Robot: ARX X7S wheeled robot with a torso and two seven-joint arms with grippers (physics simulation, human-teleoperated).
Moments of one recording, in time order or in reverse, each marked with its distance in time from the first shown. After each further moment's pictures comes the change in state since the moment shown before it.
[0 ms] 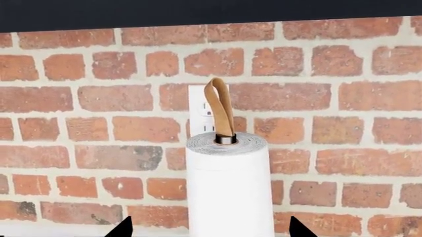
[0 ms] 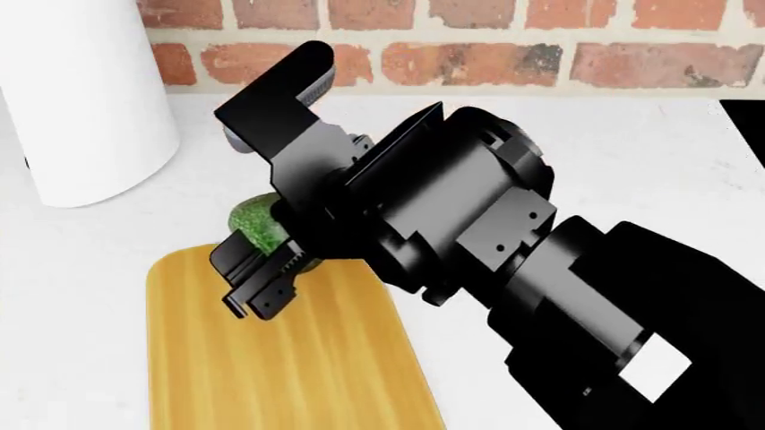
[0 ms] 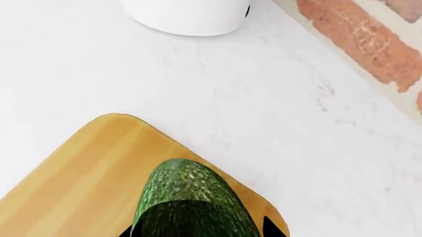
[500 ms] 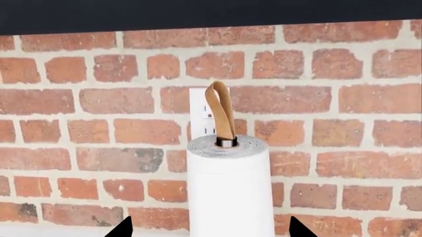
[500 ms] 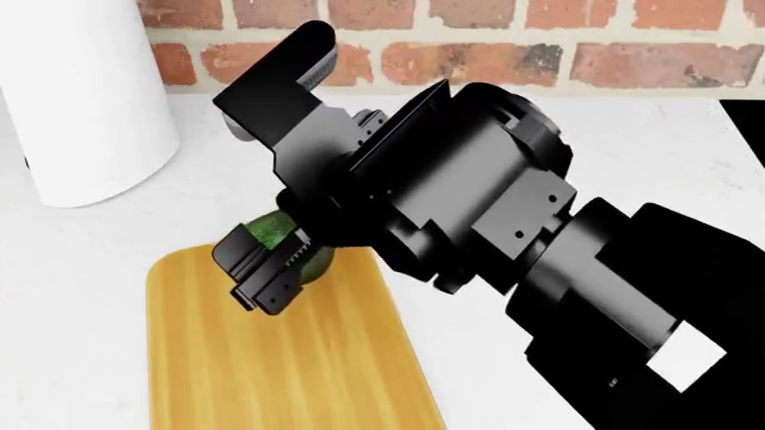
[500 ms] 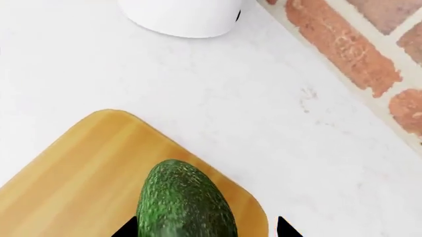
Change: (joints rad) left arm -0.014 -0.005 0.002 -0.004 -0.009 -0.004 -0.005; right arm 0.043 0.033 0.002 -0.071 0.004 0.056 0.025
